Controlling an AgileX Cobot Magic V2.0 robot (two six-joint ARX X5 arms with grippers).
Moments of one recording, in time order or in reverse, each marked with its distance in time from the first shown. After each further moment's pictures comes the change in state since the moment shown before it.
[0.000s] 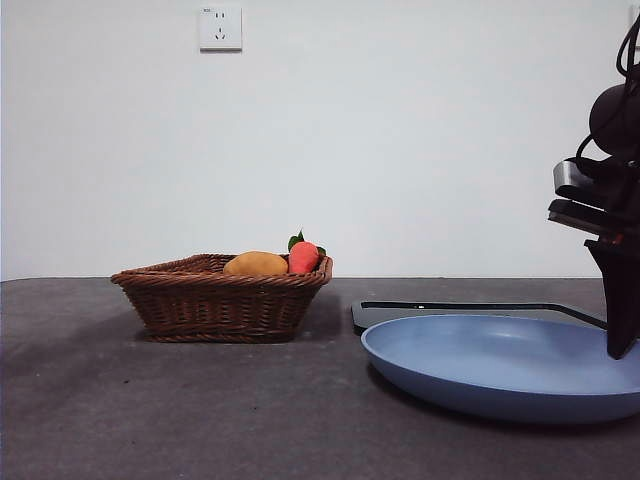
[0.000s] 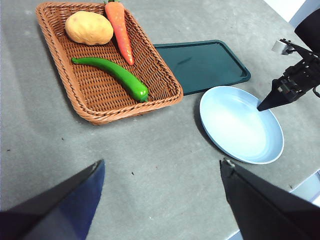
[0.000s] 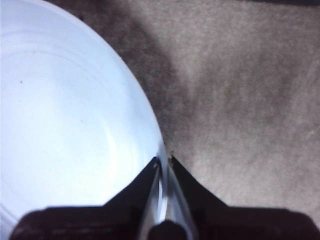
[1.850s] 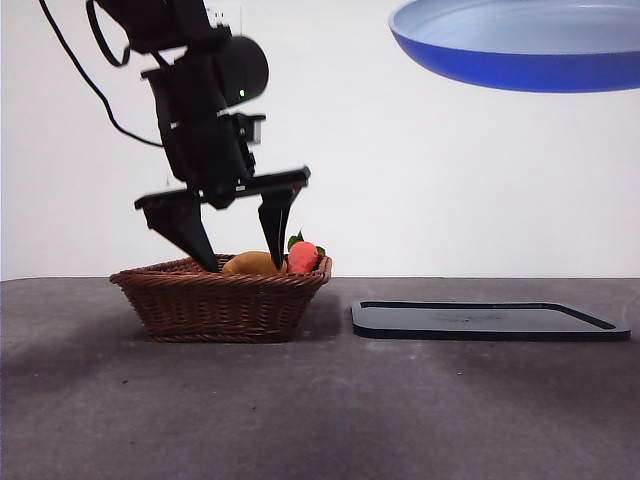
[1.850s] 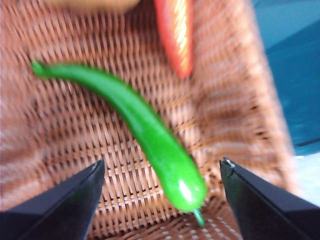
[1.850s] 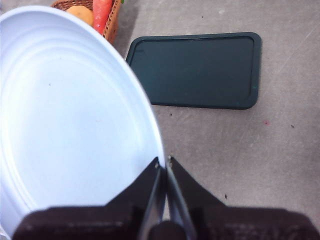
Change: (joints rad) left arm -0.449 1.371 0.736 0.185 -0.572 -0.309; right arm 0.001 -0.930 0.000 -0.217 0.019 0.127
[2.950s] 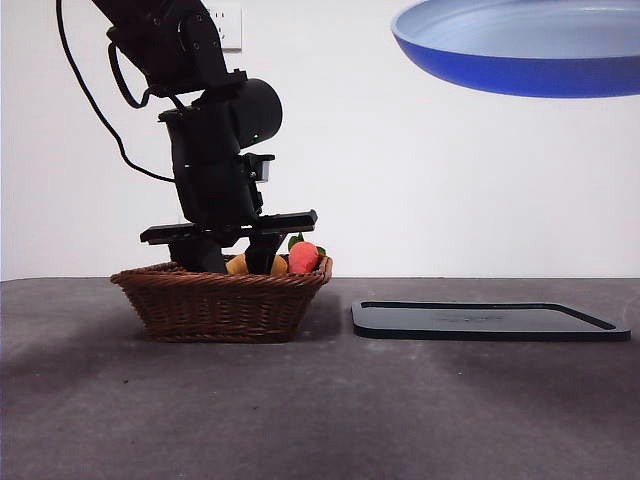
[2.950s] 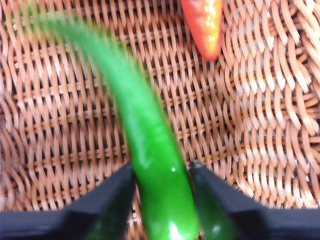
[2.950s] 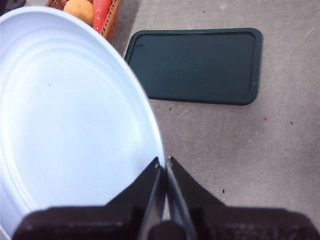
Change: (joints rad) left arm -0.014 0.085 0.001 0.034 -0.050 -0.020; right arm 0.000 -0.005 0.000 -0.021 -0.001 -0.026
